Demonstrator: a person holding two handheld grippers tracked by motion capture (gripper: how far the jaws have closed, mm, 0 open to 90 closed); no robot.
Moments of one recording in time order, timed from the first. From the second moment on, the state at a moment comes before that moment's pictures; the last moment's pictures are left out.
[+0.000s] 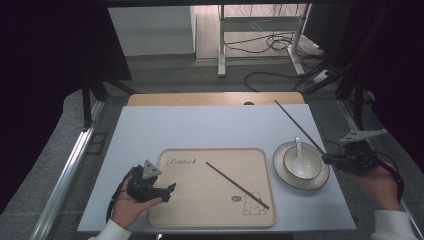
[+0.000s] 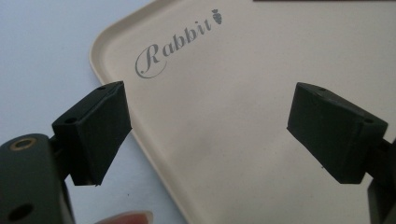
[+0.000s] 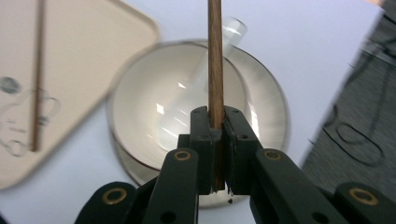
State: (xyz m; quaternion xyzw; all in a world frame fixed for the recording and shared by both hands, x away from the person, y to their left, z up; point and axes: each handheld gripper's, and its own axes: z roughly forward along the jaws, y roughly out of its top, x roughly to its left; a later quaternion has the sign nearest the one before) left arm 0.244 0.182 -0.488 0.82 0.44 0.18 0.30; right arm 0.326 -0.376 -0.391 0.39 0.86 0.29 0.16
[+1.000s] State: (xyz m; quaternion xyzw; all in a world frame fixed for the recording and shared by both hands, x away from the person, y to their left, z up) left arm 0.243 0.182 -0.486 0.82 0.44 0.18 0.31; right arm 0.302 -0.247 -0.445 0.30 0.93 0.23 0.07
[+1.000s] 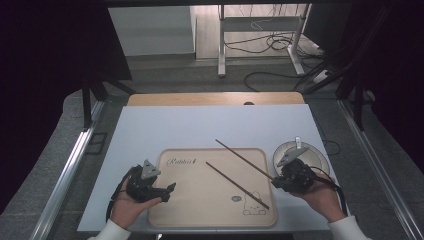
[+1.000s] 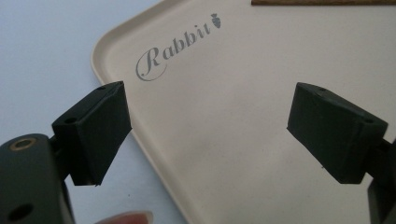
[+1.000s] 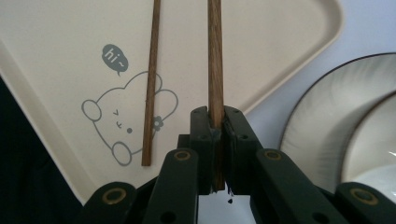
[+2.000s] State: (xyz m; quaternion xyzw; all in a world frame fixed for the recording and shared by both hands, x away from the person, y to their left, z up) left arm 0.243 0.182 -0.485 0.82 0.44 0.18 0.31; right arm 0.295 -0.206 -0.459 0.26 0.93 0.23 0.07
